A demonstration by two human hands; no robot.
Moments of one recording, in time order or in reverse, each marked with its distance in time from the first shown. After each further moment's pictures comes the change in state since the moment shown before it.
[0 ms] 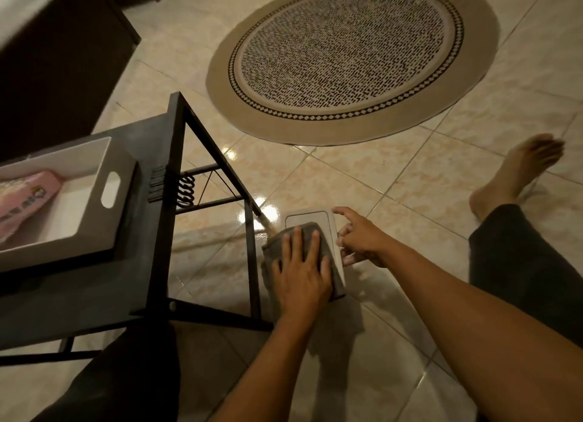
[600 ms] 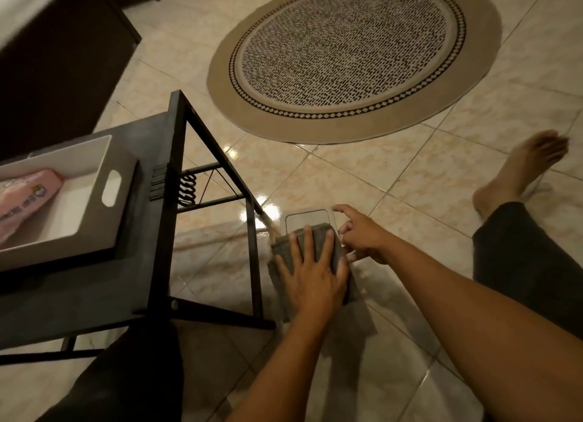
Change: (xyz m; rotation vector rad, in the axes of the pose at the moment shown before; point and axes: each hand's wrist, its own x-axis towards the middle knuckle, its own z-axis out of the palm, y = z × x) left_hand -0.005 0.020 0.000 0.032 -0.023 -0.012; right_hand 0.003 -0.001 0.000 -0.034 -0.008 -0.016
